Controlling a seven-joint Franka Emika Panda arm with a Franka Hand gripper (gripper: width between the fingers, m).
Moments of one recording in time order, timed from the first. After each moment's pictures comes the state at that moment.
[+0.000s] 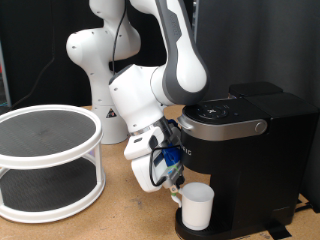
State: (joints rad) arm 0.36 0.18 -0.16 -2.49 1.64 2.84 -1.42
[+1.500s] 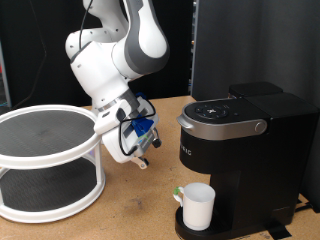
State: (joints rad) arm 0.26 -0.14 -0.26 -2.75 1.27 2.66 -1.28
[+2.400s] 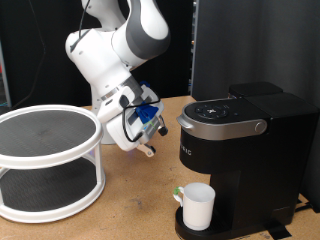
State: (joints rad) arm 0.26 -0.24 -0.26 -2.75 1.19 2.62 -1.16
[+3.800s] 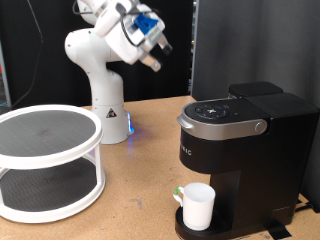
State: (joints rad) arm 0.13 -0.71 -0.22 -2.68 0.73 2.21 -0.59
